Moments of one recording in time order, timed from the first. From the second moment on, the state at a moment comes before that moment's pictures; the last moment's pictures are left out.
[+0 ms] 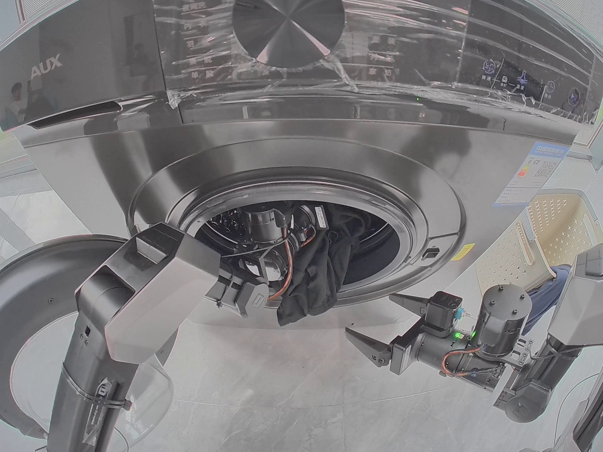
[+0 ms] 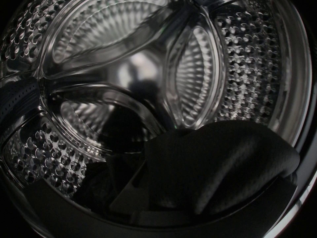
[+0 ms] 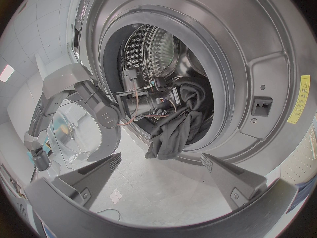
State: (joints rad) left arm -0.56 2.52 -1.62 -1.08 0.14 -0.18; right arm 0.68 1.98 -0.30 -1.54 0.04 0.05
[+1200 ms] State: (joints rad) left arm -0.58 2.44 -1.35 -0.99 0.12 -0.22; right arm 0.68 1.99 -0.30 -1.54 0.04 0.06
